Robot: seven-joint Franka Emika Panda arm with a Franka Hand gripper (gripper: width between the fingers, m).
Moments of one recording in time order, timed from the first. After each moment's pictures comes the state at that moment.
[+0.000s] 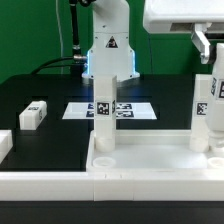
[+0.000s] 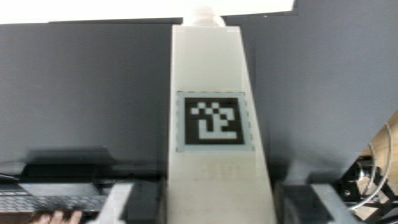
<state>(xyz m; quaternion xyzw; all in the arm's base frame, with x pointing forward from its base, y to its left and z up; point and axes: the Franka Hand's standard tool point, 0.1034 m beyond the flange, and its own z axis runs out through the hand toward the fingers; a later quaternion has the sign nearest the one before) 0.648 0.097 0.167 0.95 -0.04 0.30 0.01</state>
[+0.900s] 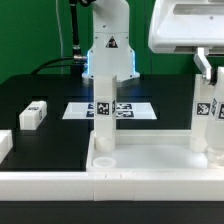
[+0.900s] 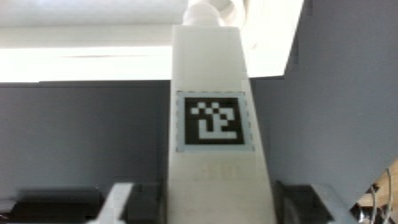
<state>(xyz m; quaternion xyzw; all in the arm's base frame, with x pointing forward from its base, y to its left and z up) 0.633 0.108 0.137 0.96 -0.03 0.27 0.02</state>
